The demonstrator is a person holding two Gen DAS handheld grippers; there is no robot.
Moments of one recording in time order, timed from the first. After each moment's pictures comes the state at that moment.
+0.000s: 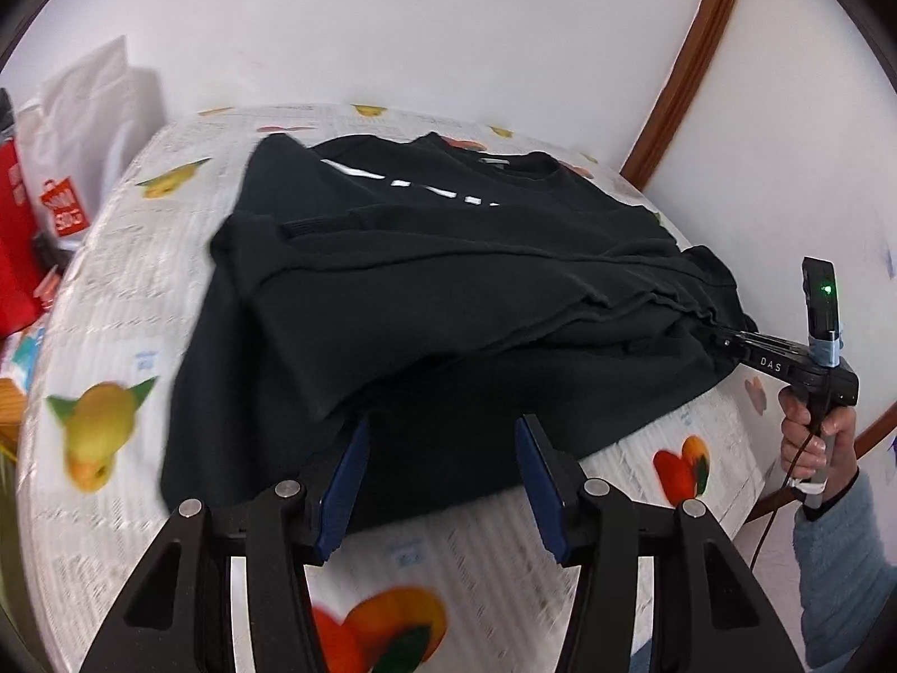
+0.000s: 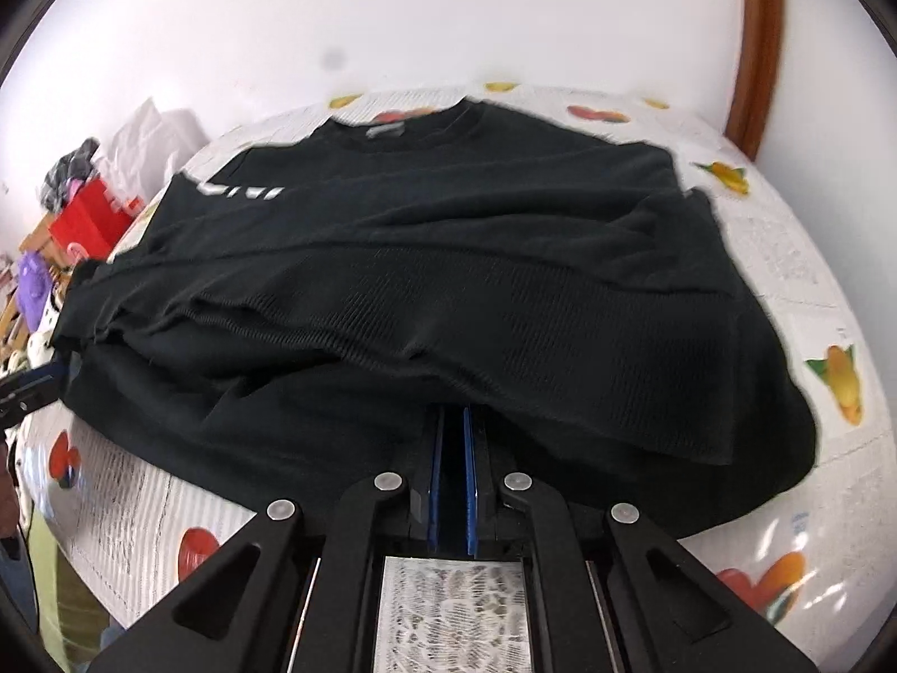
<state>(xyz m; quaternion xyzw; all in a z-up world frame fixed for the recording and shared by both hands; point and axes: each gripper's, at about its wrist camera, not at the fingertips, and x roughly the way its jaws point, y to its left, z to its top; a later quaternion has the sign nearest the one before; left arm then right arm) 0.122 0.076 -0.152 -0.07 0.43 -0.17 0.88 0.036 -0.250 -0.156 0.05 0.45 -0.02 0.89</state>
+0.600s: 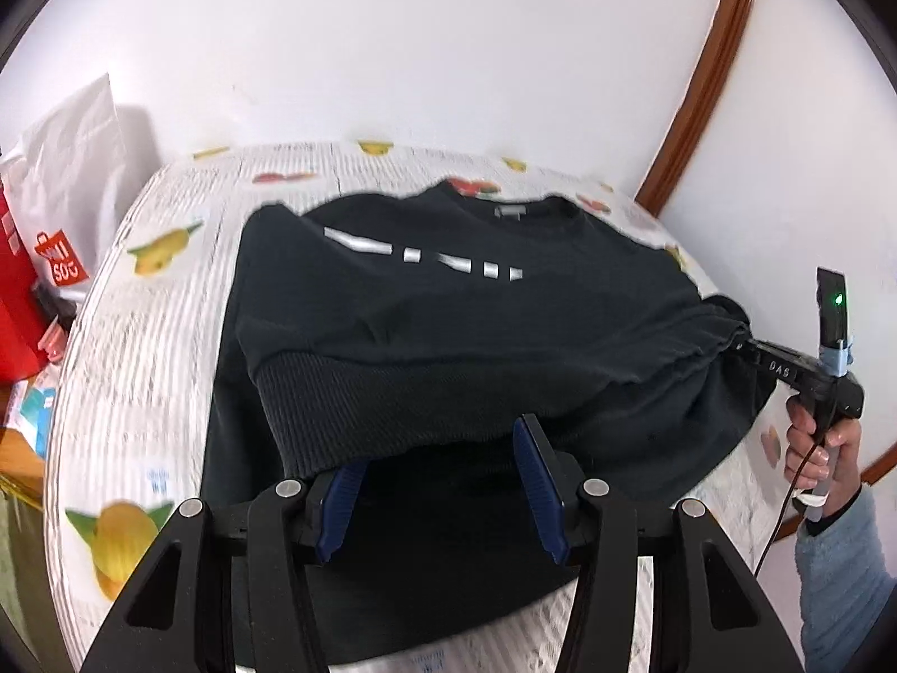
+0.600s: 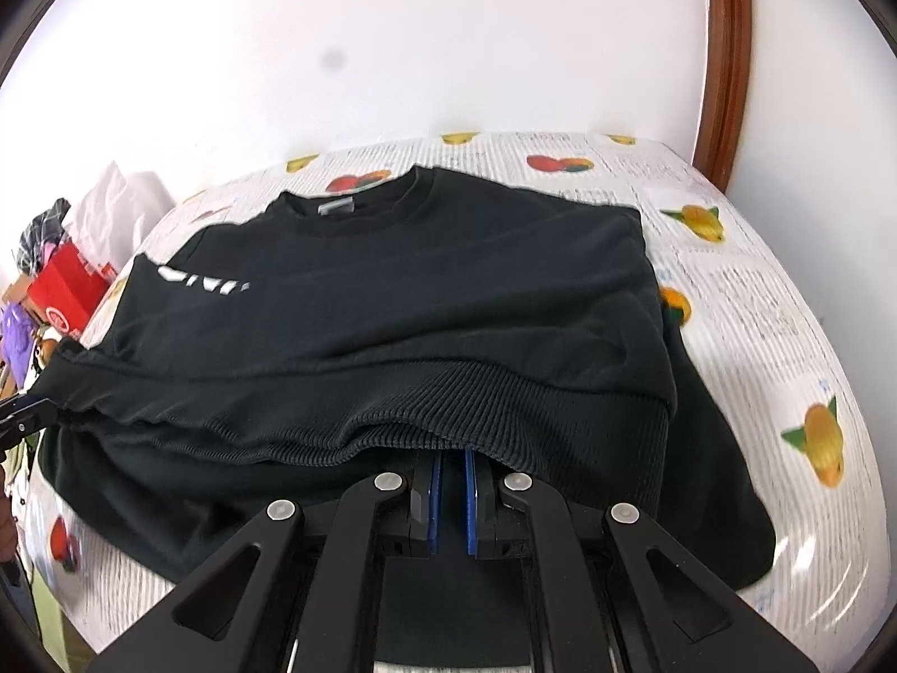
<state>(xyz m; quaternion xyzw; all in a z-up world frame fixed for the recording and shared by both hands) 0.171 0.077 -0.123 -0.06 0.41 -0.15 0.90 0.084 -0.269 -0.133 0.06 0.42 -0.04 0.91</state>
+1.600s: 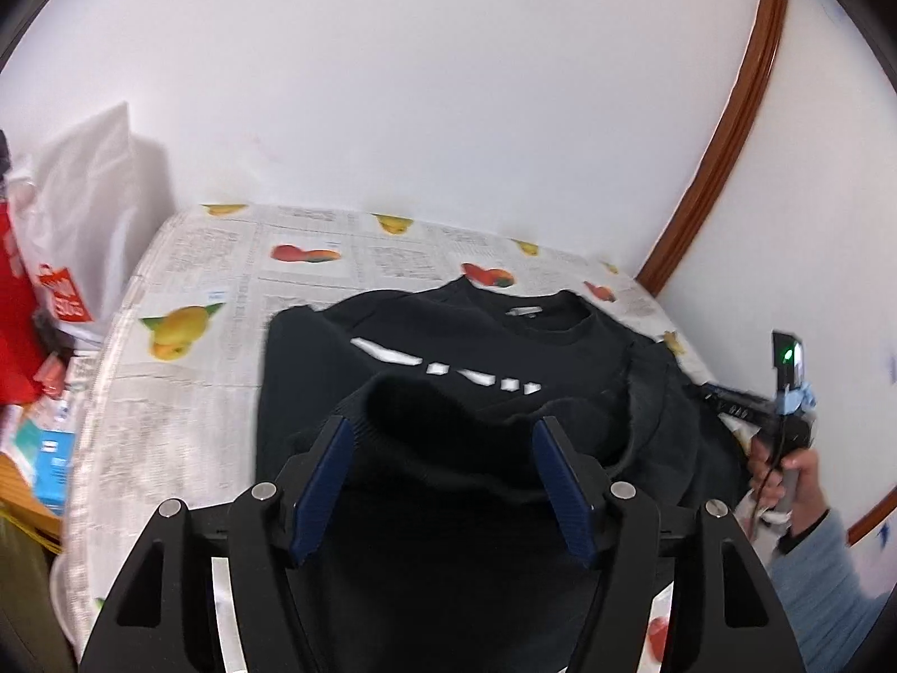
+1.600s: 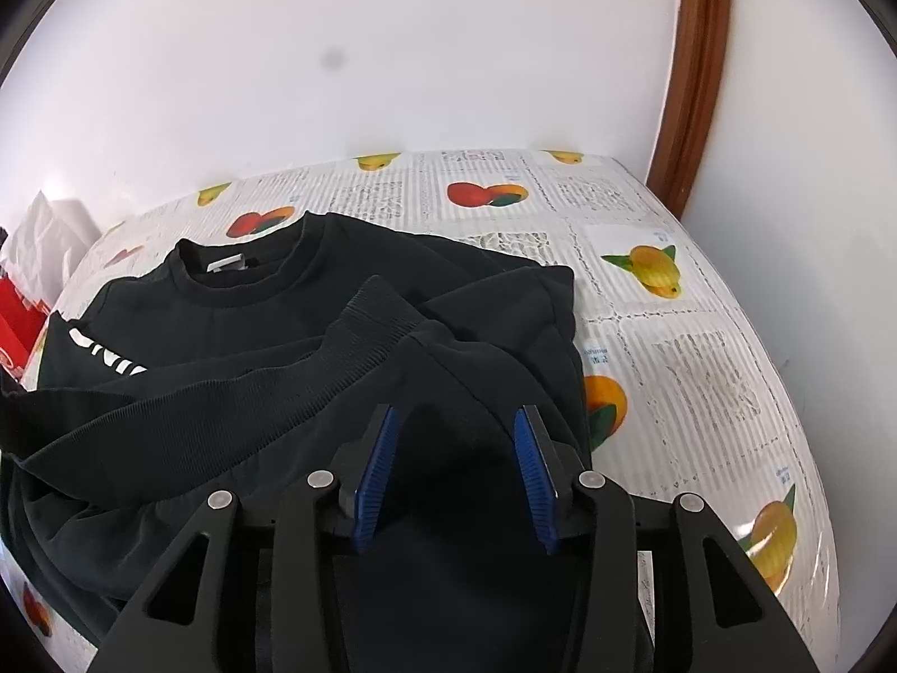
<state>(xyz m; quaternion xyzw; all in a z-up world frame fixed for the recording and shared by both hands) 0.209 0.118 -0.088 -0.10 0.36 -0.14 0.92 0.146 -0.320 -0.133 0.04 0.43 -0.11 0.89</state>
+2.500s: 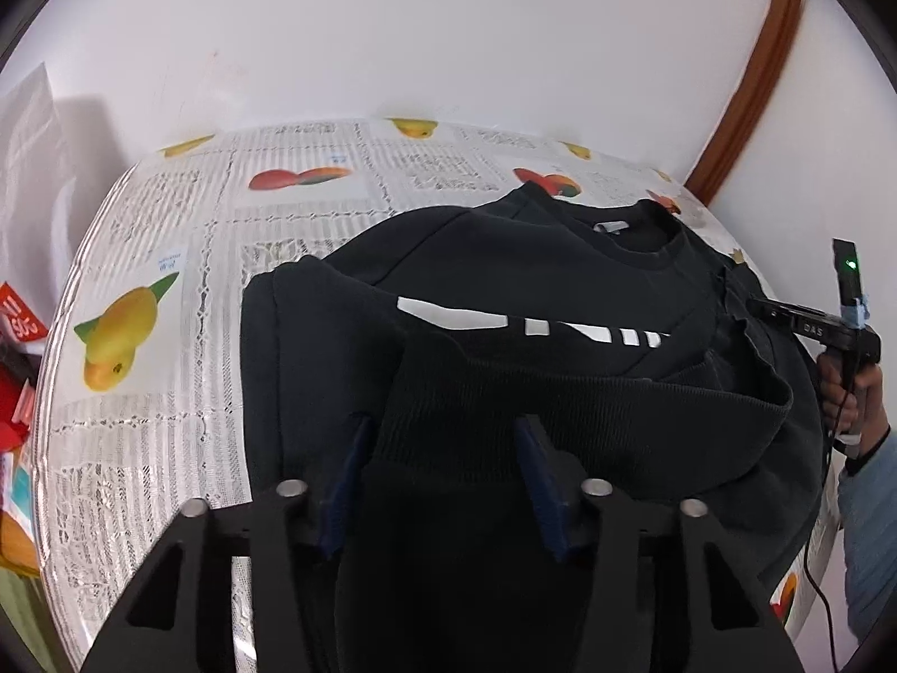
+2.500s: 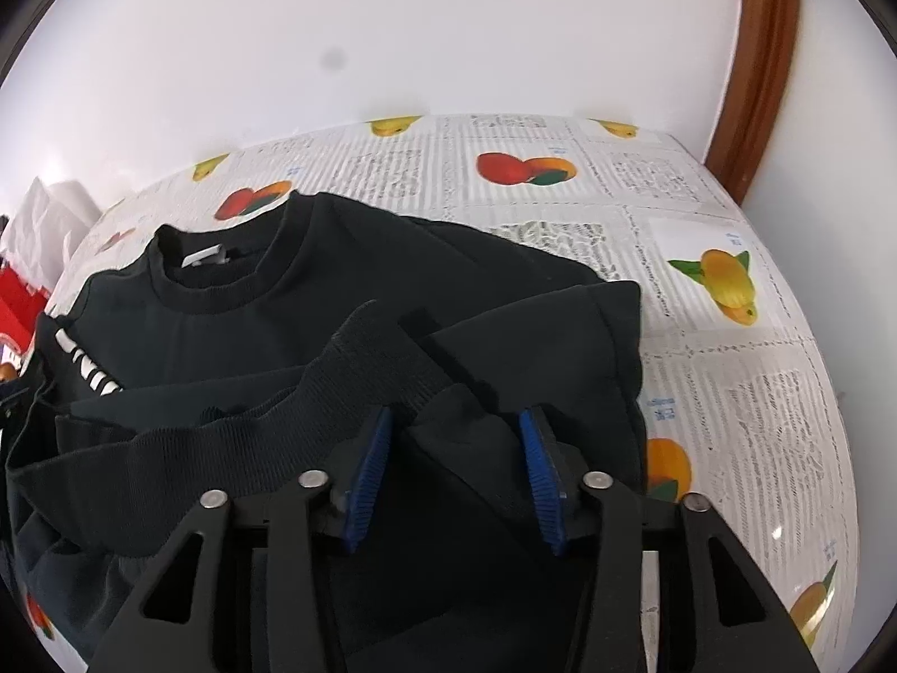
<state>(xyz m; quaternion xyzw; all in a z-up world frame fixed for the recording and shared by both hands) 0.308 0.113 -0.161 -0.03 0.46 -0.15 0.87 0.206 -0.332 -0.162 0.05 0.47 -0.05 0.88</state>
